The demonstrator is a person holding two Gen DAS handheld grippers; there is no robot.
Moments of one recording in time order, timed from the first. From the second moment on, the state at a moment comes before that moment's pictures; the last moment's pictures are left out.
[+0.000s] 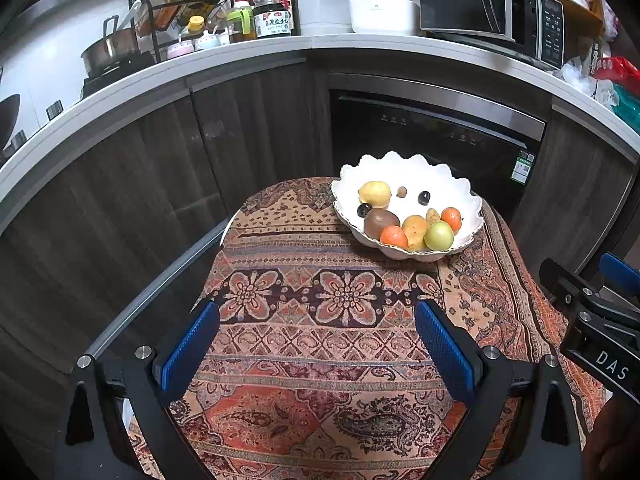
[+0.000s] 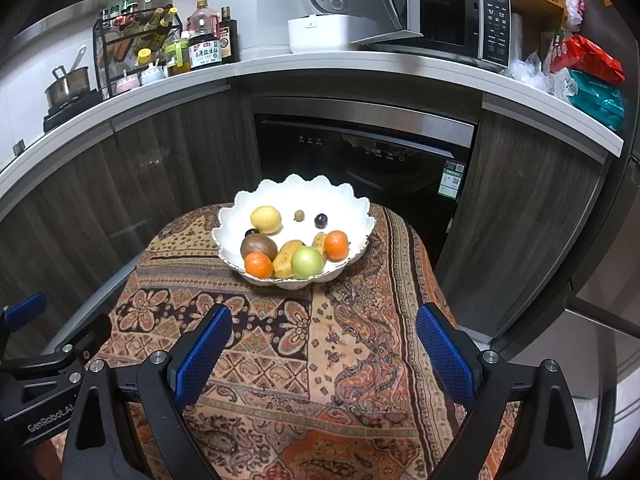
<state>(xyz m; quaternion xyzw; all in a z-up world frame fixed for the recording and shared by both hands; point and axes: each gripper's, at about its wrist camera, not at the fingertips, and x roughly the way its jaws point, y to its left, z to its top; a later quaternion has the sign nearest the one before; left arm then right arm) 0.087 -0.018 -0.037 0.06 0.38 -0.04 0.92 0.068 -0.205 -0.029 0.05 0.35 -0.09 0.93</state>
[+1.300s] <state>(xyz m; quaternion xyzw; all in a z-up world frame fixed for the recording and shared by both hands) 0.090 -0.026 -0.041 0.05 0.40 -0.05 0.92 0.067 -0.207 -0.030 0.05 0.35 -0.09 0.93</state>
